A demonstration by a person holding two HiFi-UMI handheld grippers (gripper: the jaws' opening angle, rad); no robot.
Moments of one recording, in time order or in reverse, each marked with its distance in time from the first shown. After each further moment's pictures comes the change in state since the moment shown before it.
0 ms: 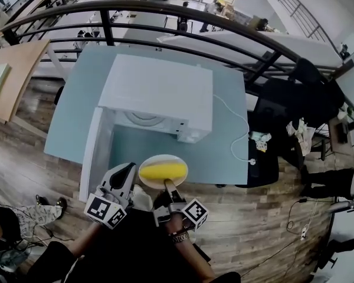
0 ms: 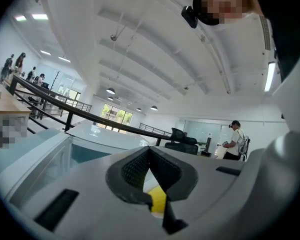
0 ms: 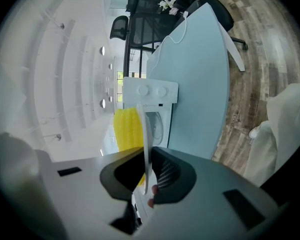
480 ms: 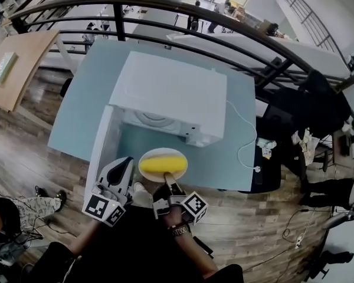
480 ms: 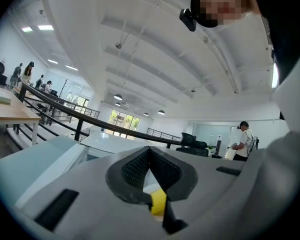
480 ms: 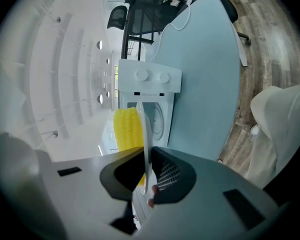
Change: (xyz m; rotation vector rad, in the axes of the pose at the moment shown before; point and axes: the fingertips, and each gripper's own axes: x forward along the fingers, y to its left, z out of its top) left arm -0.009 0.042 0.023 0.007 -0.060 0.096; right arm 0.047 0.004 -0.019 0.013 0.051 -0.050
